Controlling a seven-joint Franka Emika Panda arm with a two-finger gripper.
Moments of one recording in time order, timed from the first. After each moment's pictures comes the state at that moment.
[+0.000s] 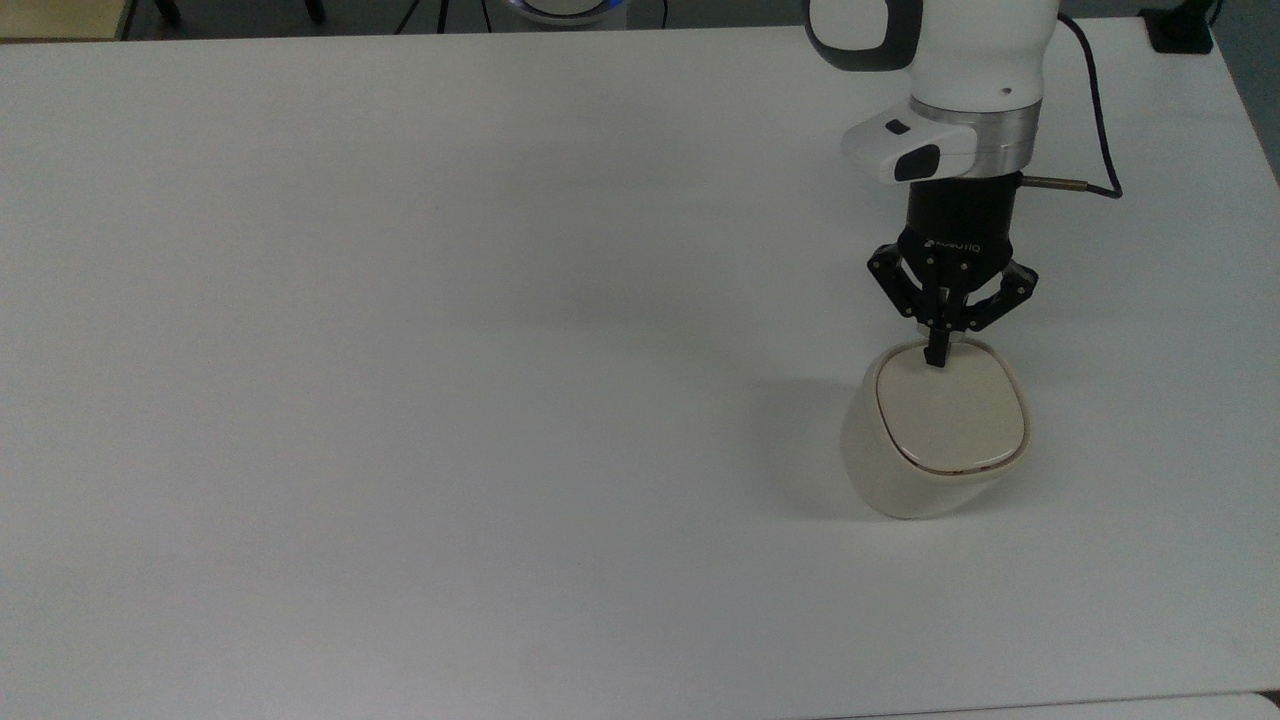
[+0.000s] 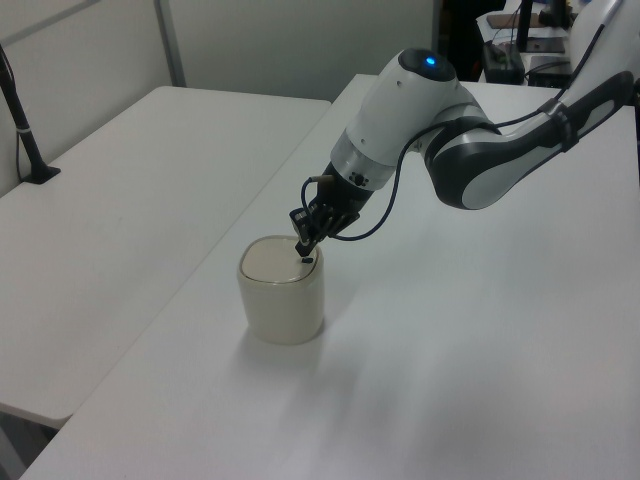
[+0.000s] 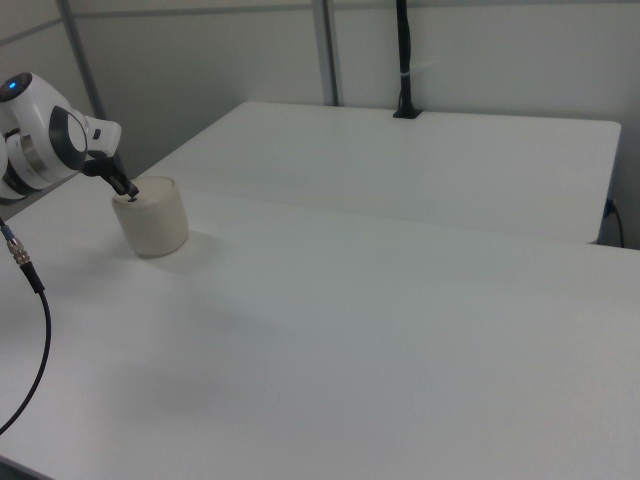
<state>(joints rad) 0.41 0.49 0.12 -1.52 -0.39 2.53 1.24</state>
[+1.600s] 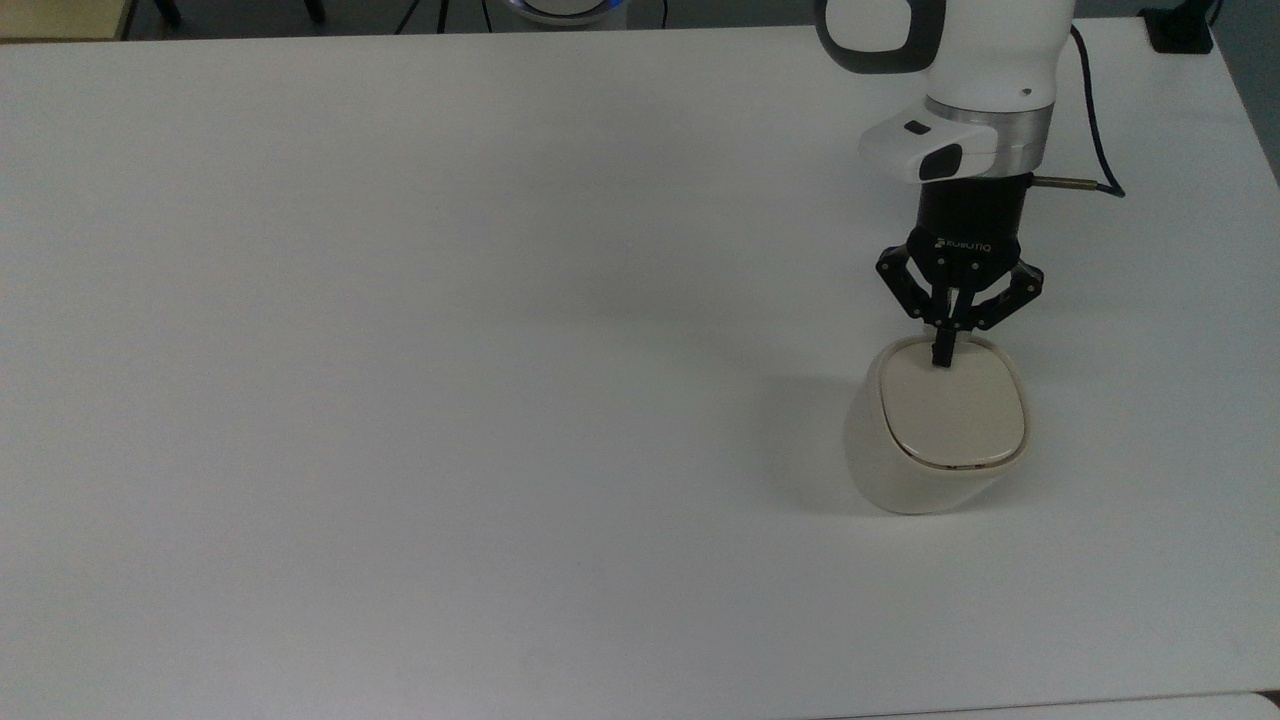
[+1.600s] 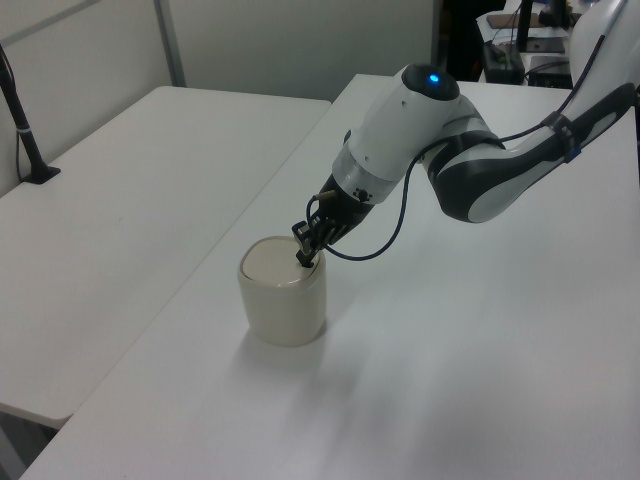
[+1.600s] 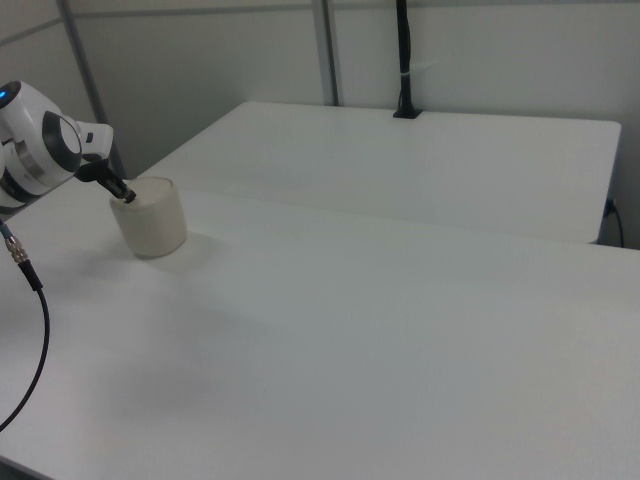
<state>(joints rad) 0.43 0.51 0.12 -1.53 -0.48 2.53 1.24</state>
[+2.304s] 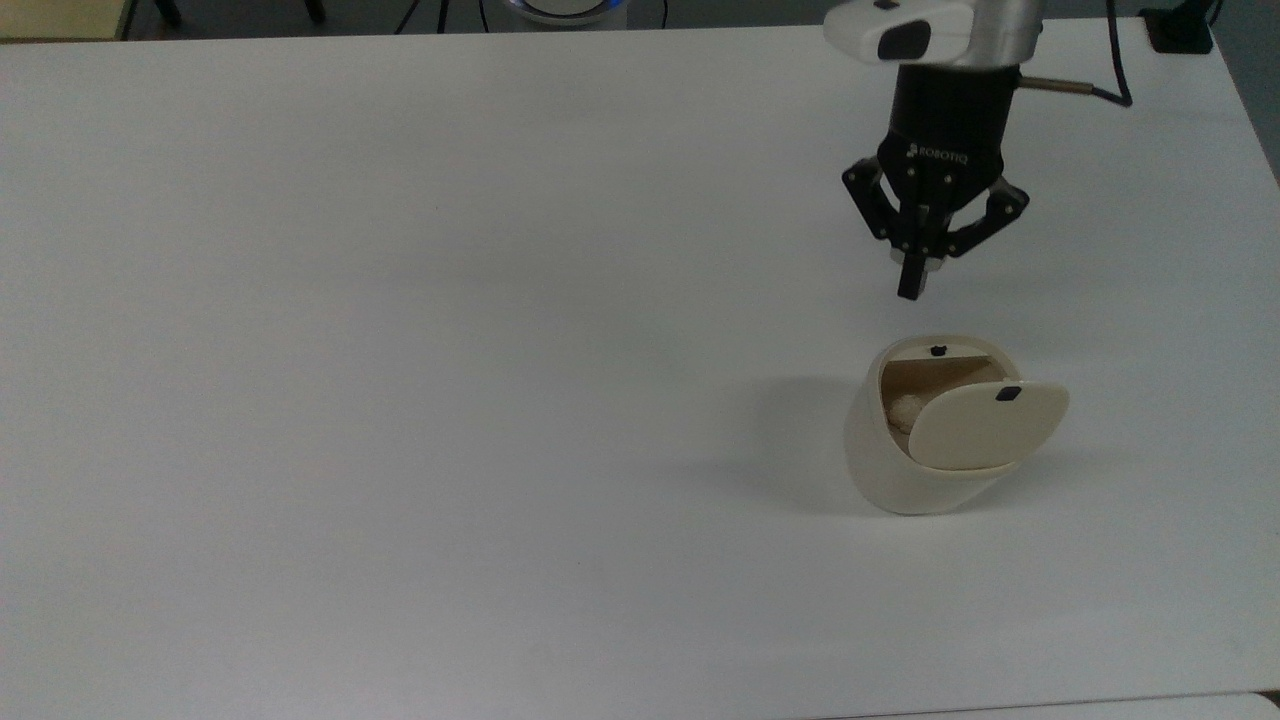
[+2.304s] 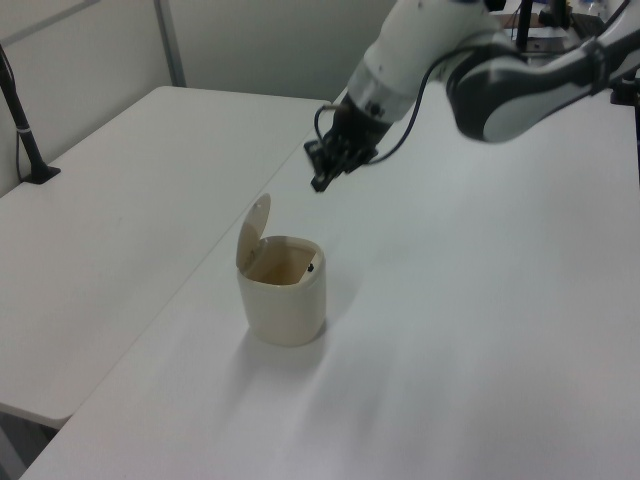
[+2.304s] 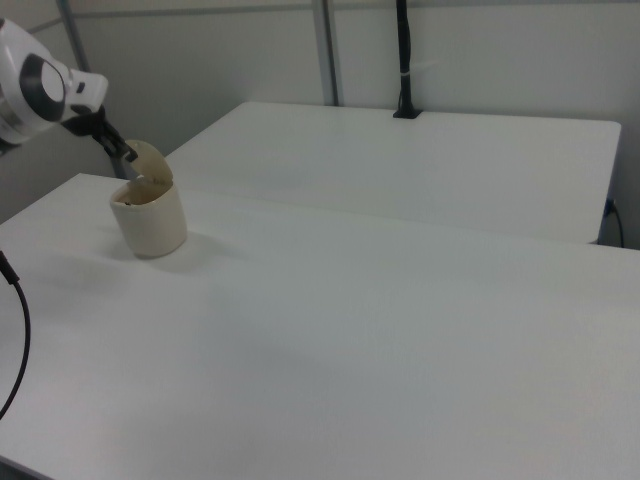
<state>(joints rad) 0.38 0.33 0.12 -1.52 -0.41 2.34 1.26</state>
